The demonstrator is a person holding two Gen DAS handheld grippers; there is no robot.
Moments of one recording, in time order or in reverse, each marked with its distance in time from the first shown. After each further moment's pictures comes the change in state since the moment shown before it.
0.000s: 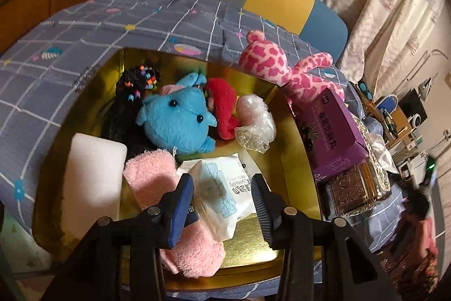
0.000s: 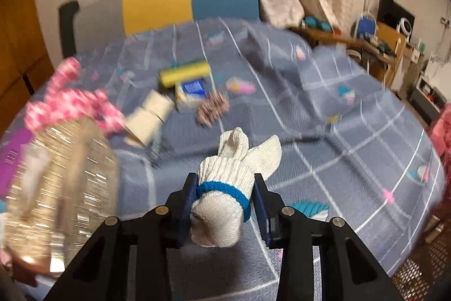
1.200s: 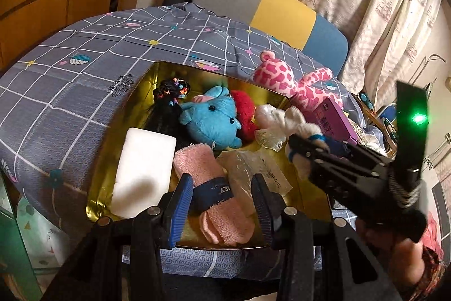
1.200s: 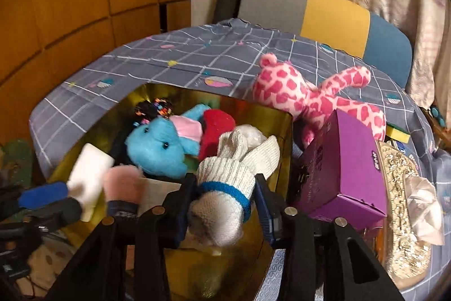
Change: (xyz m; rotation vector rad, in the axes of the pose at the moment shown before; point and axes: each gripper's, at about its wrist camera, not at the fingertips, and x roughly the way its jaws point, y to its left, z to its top) left arm -0.050 0.032 -0.019 -0.003 -0.085 0.020; right arm -0.043 0.333 -0.071 -0.508 0.022 0.373
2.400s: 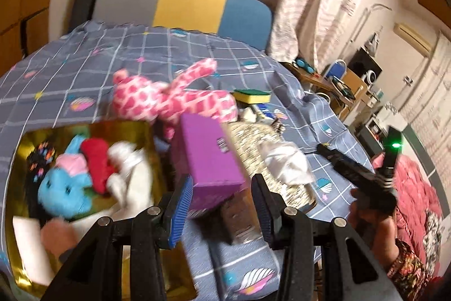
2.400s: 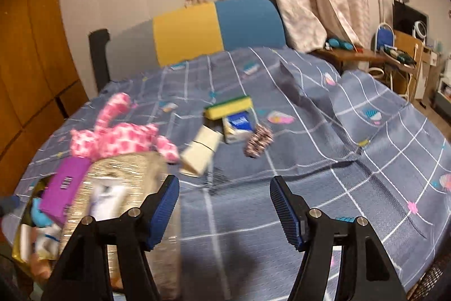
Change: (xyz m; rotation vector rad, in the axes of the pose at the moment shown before) left arm 0.039 -0.188 0.046 0.284 0.066 -0.234; right arm -0.092 -0.301 -0.089 0.519 -0.163 -0.245
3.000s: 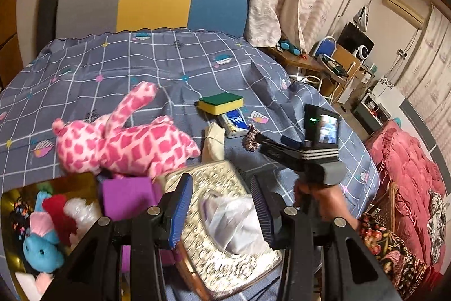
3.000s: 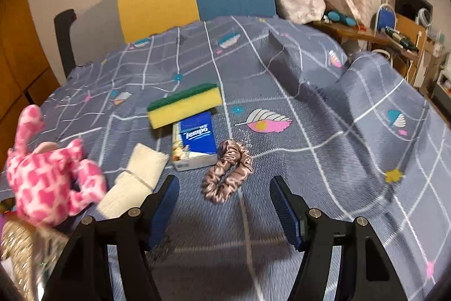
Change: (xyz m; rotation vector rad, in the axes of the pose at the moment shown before) left arm 0.063 -0.083 0.075 0.116 0.088 -0.012; right arm 0.153 -0.044 0.059 0.020 0.159 -0.064
